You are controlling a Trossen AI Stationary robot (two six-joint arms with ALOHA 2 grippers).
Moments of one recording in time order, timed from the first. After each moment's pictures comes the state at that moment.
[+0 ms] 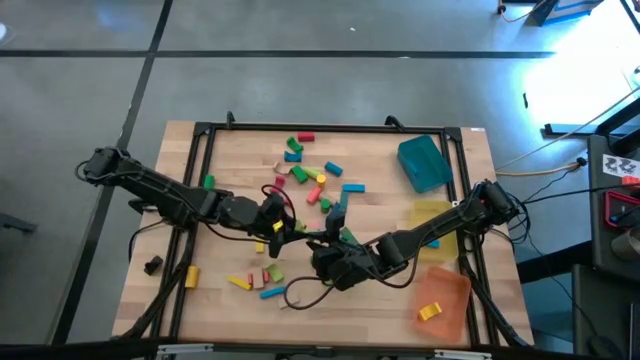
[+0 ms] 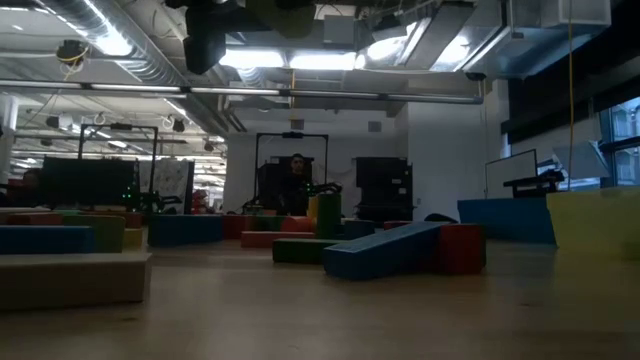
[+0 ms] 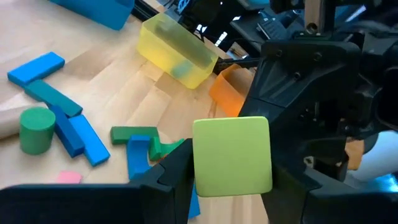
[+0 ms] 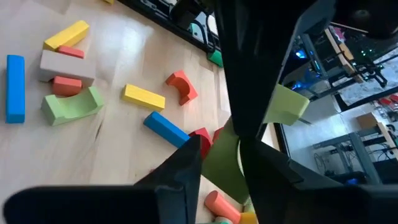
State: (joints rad) left arm -0.30 1.24 0.79 0.11 -0.25 -0.70; right arm 0.45 1.89 1.58 -0.38 0.78 -0.20
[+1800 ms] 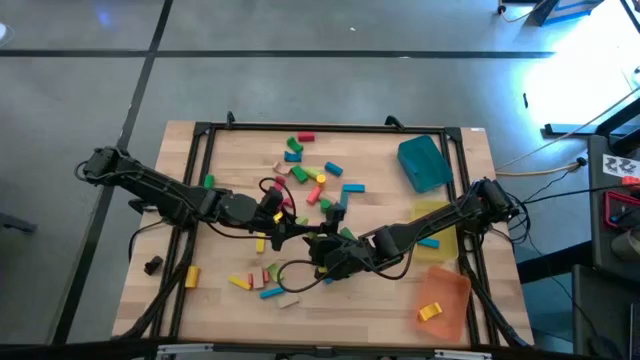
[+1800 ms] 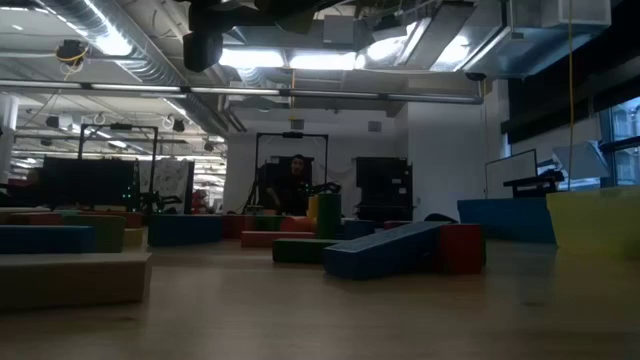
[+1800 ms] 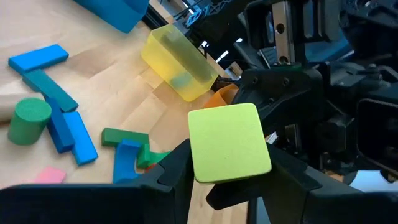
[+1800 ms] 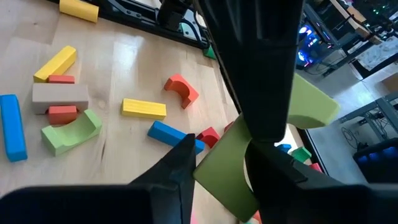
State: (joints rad) left arm -0.29 1.23 0.79 0.14 -0.28 -0.85; right arm 0.40 1.89 1.58 -0.36 0.74 -0.04
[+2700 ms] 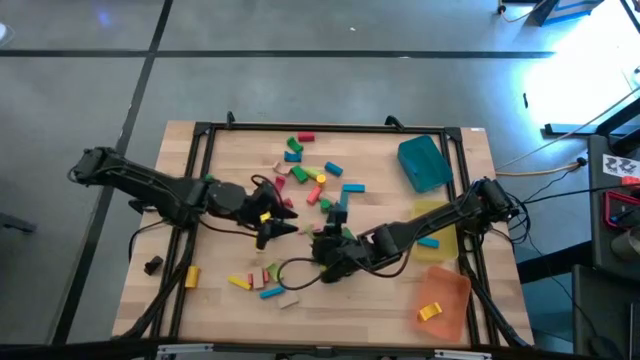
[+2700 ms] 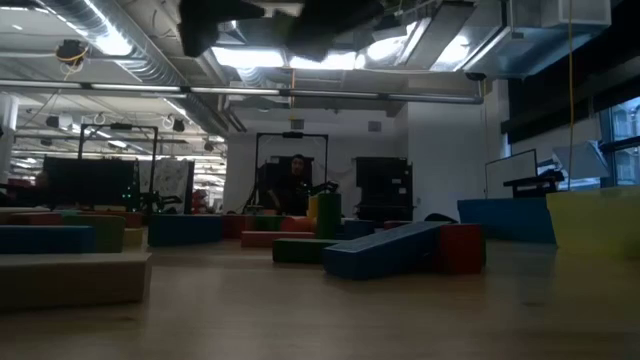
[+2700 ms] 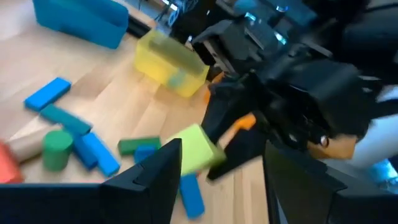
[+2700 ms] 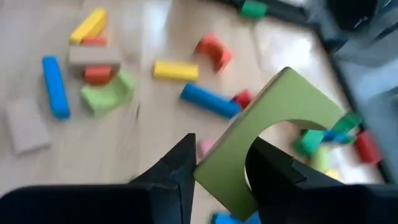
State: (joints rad) left arm -0.23 1.09 0.79 -0.02 -0.16 -0.62; right arm 0.40 1.89 1.58 -0.54 0.56 0.14
